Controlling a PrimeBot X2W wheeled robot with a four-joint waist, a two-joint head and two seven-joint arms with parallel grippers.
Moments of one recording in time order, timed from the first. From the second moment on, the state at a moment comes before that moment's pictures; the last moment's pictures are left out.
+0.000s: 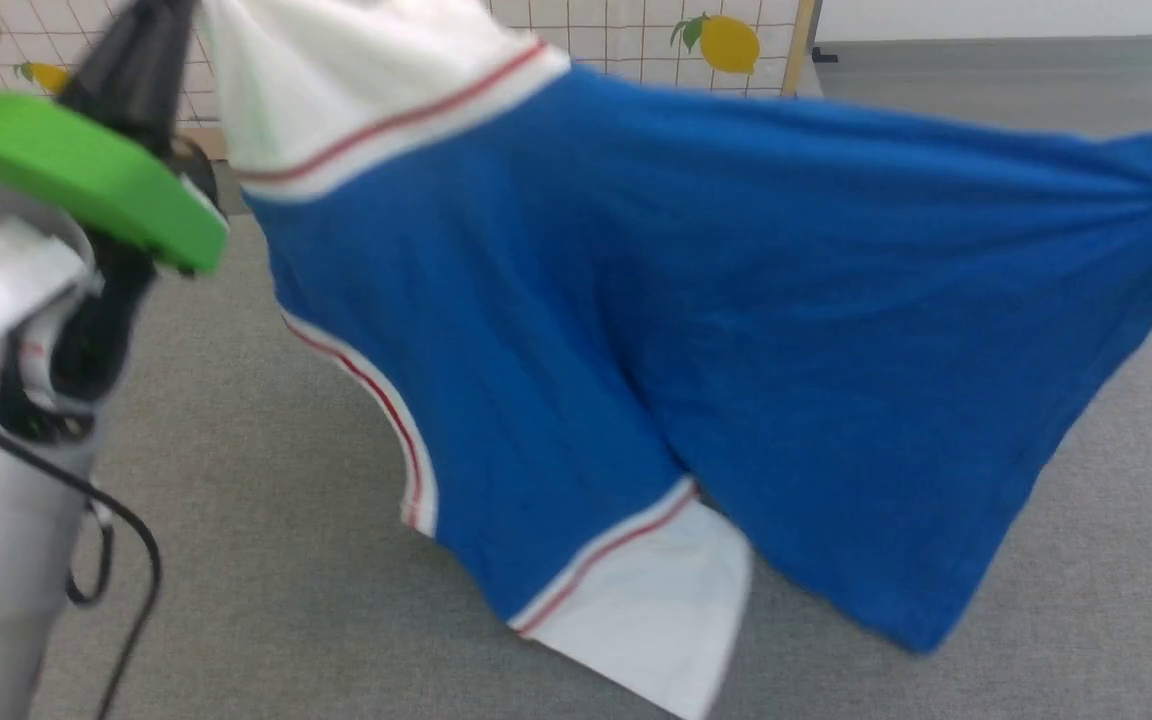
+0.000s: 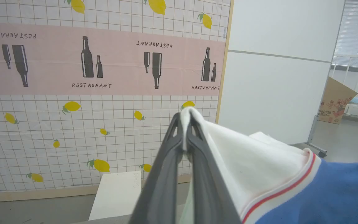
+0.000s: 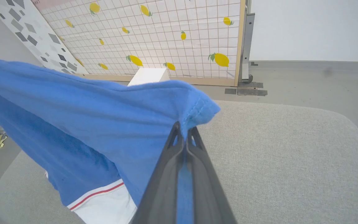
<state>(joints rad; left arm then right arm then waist) -0.68 0.51 -0.24 -0.11 -0.73 0.08 0.24 -0.49 -0.41 -0.25 -0.17 0.75 0.13 1.08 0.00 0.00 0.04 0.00</state>
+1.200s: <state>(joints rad) -1.74 0.54 -0.33 0.45 -0.37 0.11 0.10 -1.64 -0.13 -0.31 0.36 0.22 0.13 0.79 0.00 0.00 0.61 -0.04</state>
